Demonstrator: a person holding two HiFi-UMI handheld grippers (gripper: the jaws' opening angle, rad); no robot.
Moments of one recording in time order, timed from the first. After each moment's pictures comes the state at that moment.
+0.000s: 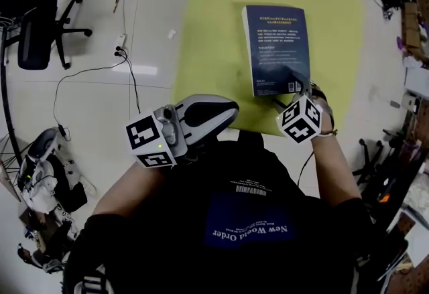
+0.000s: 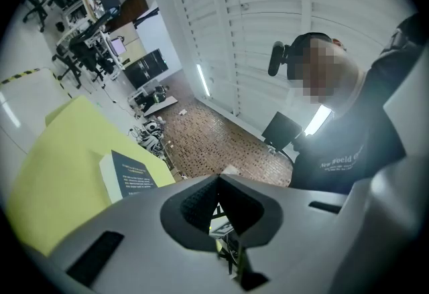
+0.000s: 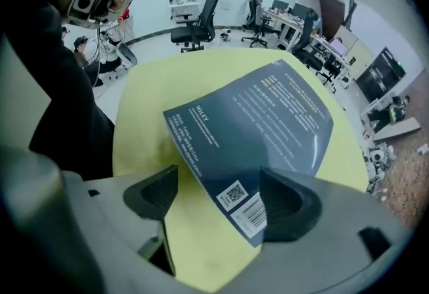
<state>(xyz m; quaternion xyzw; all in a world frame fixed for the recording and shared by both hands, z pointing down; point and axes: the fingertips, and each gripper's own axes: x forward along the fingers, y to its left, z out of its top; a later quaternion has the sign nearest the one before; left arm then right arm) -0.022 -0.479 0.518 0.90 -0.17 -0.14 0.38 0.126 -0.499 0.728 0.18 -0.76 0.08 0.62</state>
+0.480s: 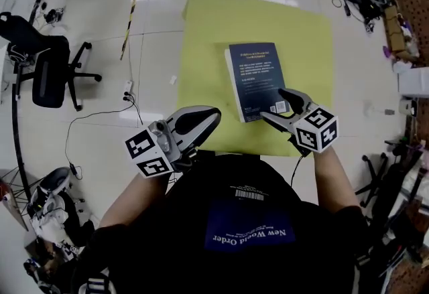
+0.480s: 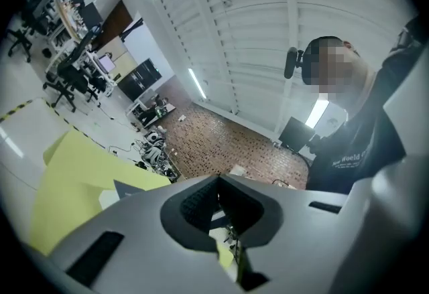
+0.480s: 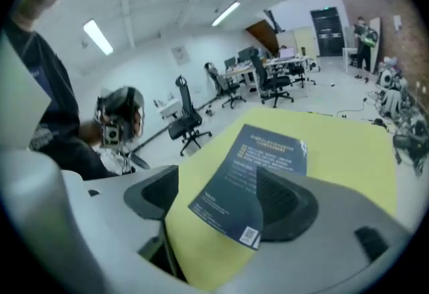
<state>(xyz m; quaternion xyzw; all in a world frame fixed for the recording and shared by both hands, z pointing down) -0.024 -0.503 0.461 0.92 -0.20 -0.12 0.32 0.110 -0.535 0.591 0.26 -0.89 0.27 0.27</state>
